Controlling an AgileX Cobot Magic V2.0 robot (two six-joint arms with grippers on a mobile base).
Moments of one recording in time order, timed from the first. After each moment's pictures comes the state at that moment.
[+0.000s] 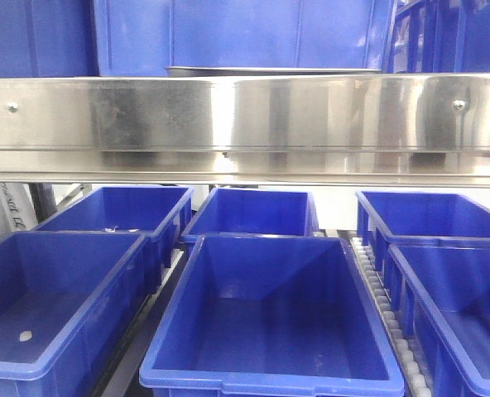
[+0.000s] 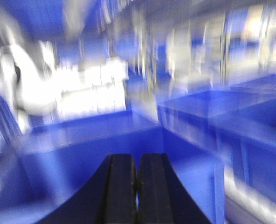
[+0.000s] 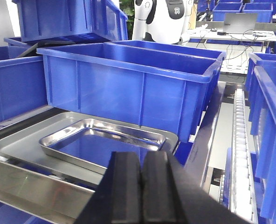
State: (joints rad) left arm -0.69 1.54 -1.82 0.65 0.34 -0.43; right arm 0.19 0.60 -0.74 0.14 0.31 -0.09
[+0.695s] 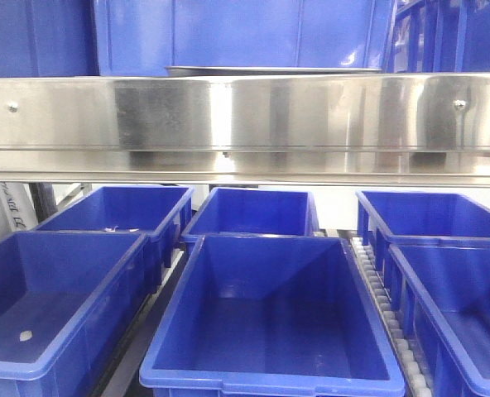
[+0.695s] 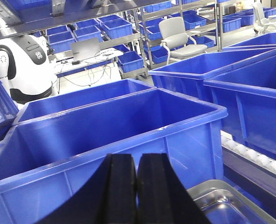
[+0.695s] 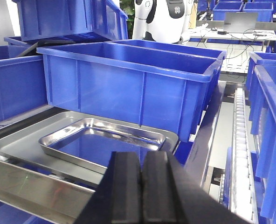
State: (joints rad) left arm -0.69 1.46 -1.56 0.67 0.28 -0.43; right arm 0.19 0.60 -0.74 0.14 0.31 -0.09
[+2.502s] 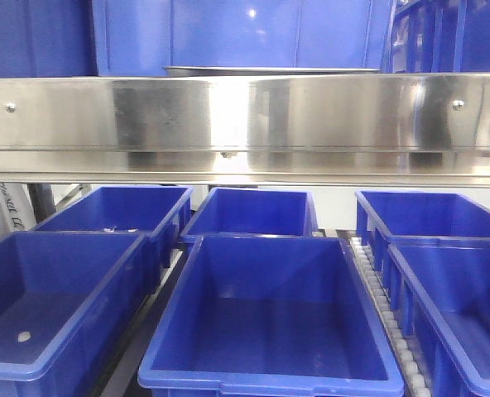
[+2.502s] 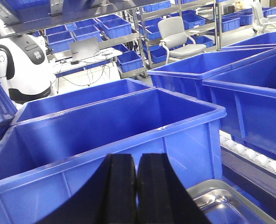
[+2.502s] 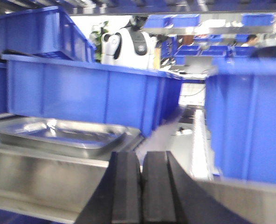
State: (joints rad) left arm -0.69 1.46 -1.56 0.68 0.28 -0.43; right arm 0.06 0.13 -0.13 0.11 -0.04 -0.09
